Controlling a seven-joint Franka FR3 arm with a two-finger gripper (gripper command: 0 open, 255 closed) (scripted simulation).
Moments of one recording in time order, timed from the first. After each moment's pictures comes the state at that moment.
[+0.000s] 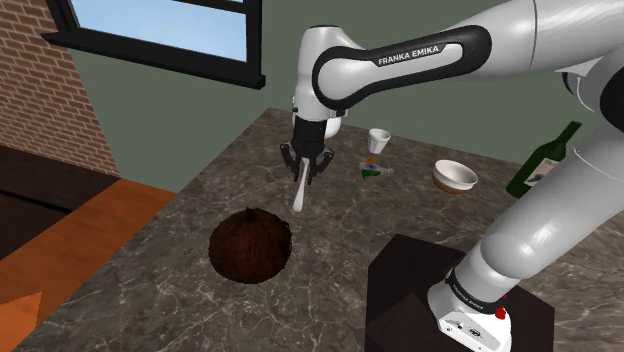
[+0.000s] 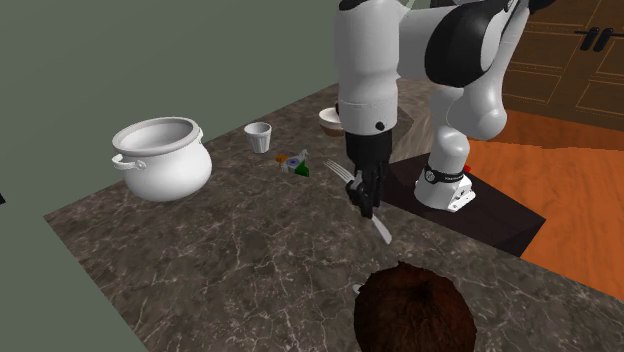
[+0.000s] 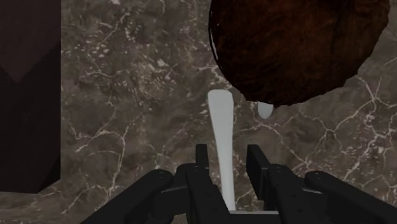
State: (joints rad) arm -0.19 -0.09 0.52 -2.10 0.20 1.95 1.26
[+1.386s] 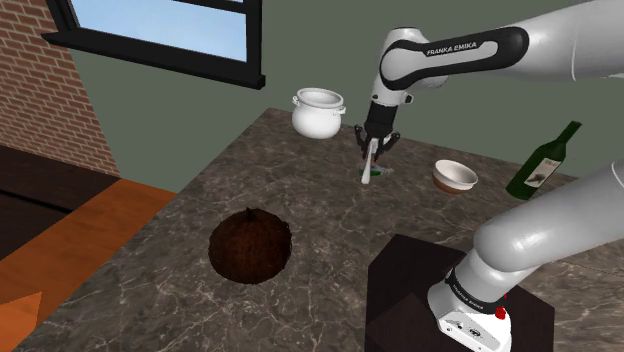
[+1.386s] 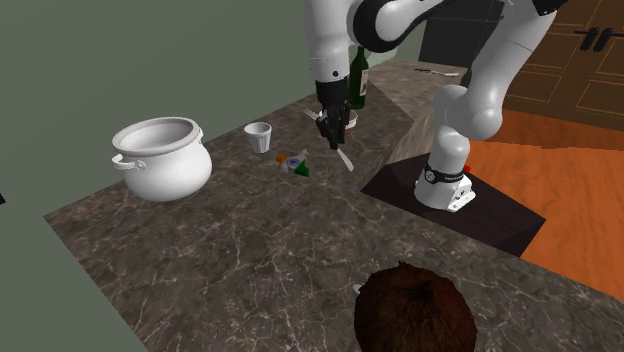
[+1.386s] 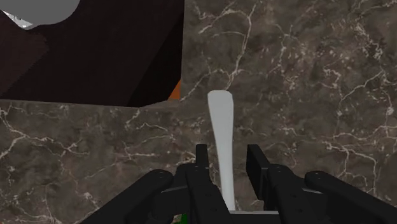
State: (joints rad) arm -0.38 -0.35 0.20 -2.34 0.17 1.87 0.77
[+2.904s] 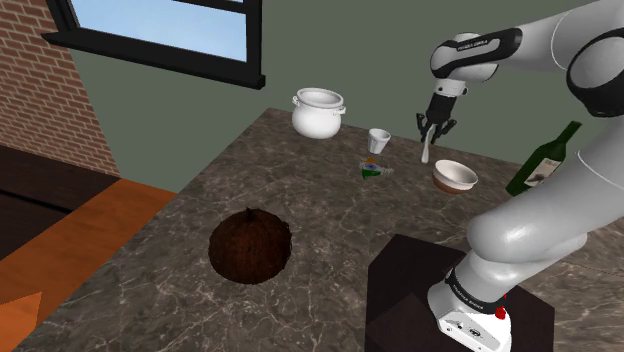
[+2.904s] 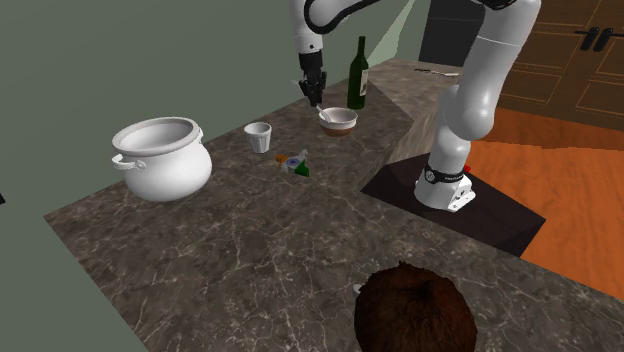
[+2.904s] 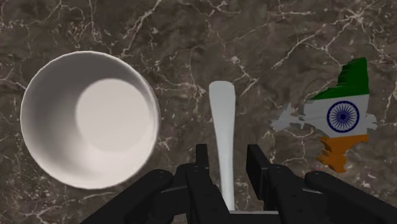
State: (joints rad) arm -0.63 -0.14 -0.16 -2.12 -0.01 1.83 0.24
